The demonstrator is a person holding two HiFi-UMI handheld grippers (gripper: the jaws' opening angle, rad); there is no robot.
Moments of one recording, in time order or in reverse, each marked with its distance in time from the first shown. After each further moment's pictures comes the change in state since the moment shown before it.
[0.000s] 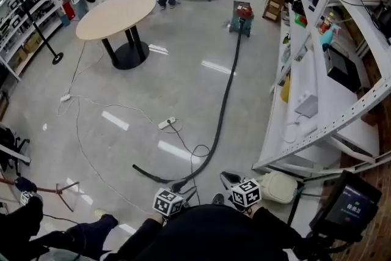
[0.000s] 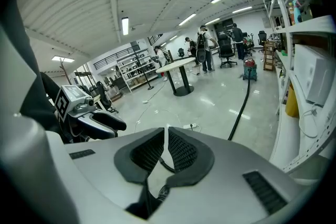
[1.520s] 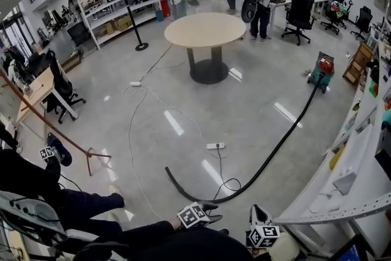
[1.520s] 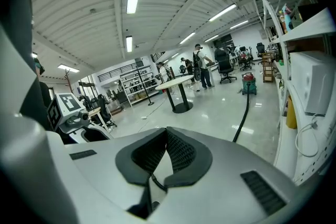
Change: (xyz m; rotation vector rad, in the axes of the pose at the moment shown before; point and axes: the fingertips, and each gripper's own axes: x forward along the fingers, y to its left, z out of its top) left arm 0.074 -0.059 0.033 0.047 0.123 0.048; right arm -0.042 -0.088 0.048 -0.023 -0.193 0.025
